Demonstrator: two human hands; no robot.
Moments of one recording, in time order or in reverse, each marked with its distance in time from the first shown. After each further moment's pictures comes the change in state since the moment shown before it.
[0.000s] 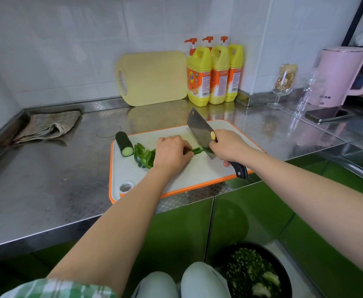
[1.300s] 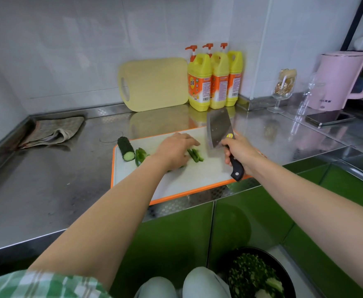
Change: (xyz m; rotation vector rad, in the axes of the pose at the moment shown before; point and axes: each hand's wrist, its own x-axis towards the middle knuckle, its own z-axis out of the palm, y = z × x) left_hand 0.020 0.000 -0.026 0.100 -0.303 0.211; right_hand -0.003 0.028 0.005 1.034 0.050 0.220
